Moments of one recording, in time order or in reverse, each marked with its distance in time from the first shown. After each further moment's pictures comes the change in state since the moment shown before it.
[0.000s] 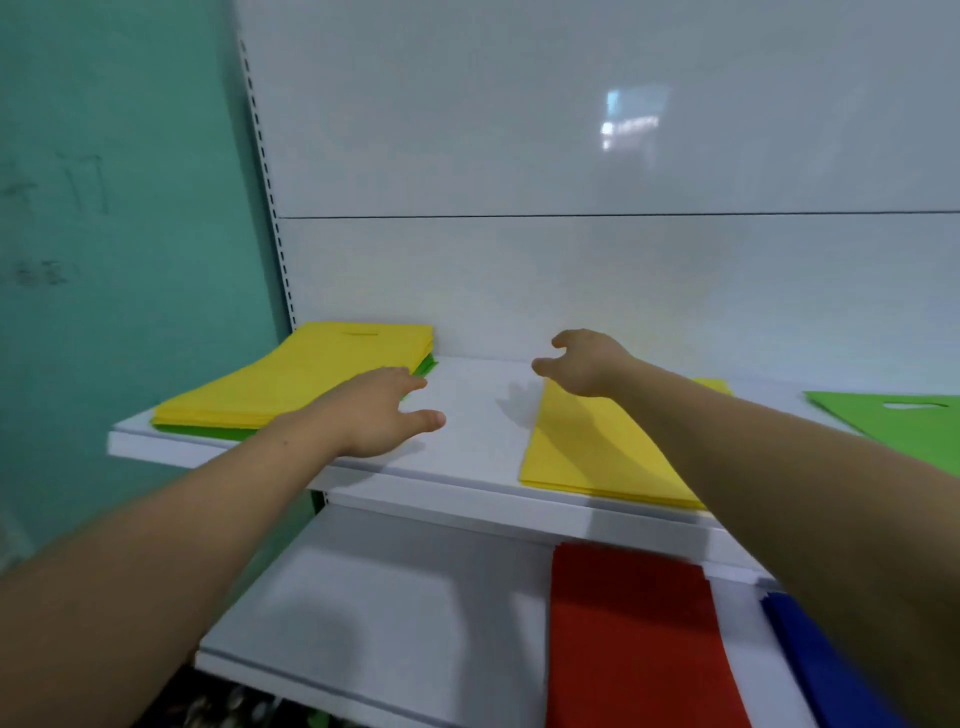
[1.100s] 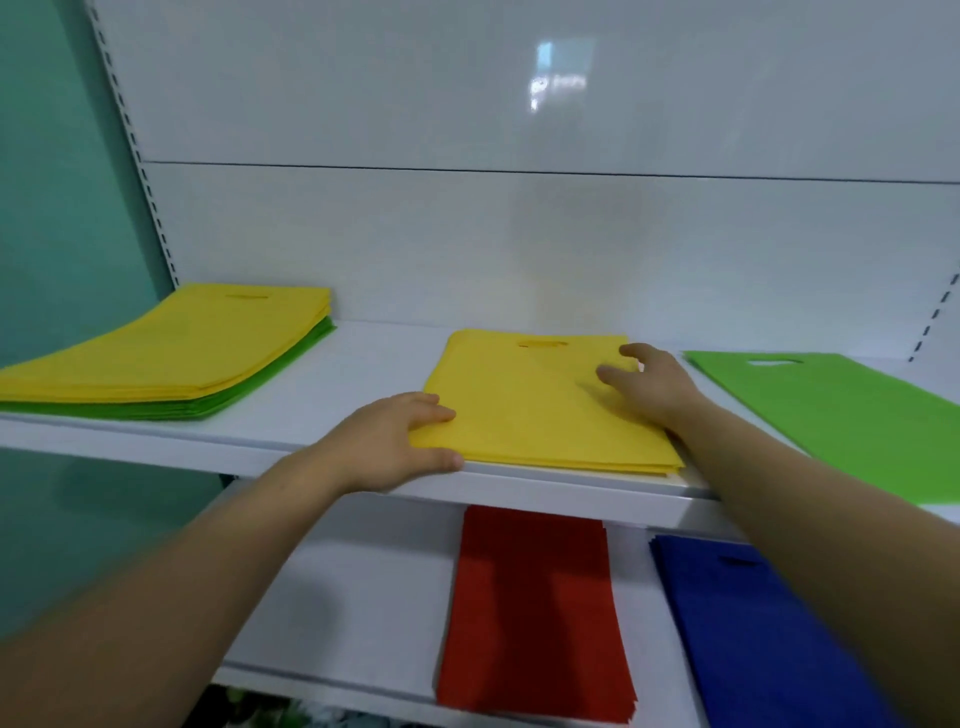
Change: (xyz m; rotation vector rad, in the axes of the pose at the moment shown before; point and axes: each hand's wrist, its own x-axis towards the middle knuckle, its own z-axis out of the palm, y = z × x) left_hand 0.000 0.110 0.083 -0.222 -0.051 0.200; right_hand -0.068 0.185 -0.010 0.376 0.184 0.330
